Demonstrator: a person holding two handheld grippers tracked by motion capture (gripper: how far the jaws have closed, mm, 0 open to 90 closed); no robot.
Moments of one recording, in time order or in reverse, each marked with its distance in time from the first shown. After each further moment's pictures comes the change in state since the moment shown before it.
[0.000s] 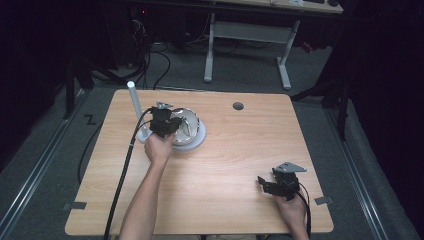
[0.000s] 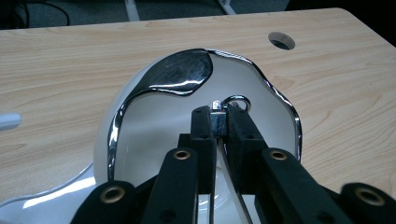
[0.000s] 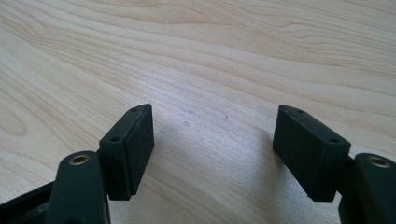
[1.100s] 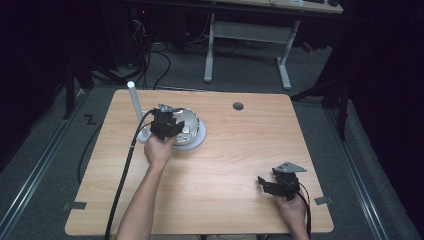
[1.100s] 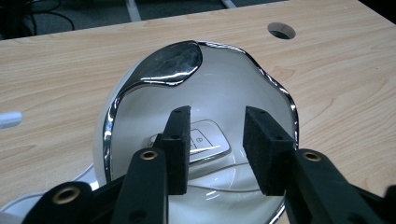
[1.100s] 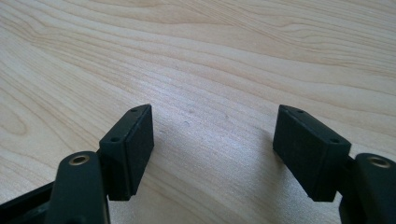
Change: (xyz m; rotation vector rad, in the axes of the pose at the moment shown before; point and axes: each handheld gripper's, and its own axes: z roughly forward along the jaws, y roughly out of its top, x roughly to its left) left arm -0.004 -0.005 -0.007 -0.007 0.005 0.098; right arm 0.000 0.000 0.000 0.000 0.004 0.002
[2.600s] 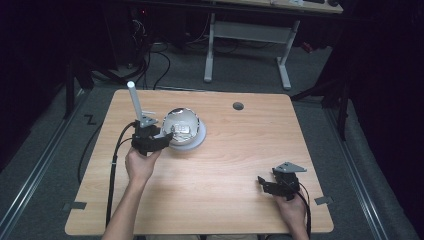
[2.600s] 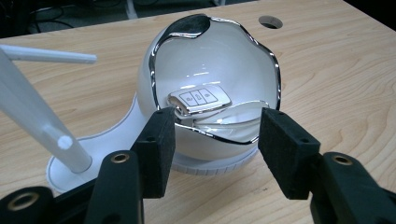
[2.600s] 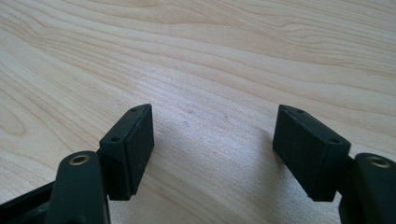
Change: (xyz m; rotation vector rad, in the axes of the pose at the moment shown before) left arm 0.012 -0.033 -0.064 -0.030 -0.019 0.033; right arm 0.000 0.000 0.000 0.000 -0.003 0.000
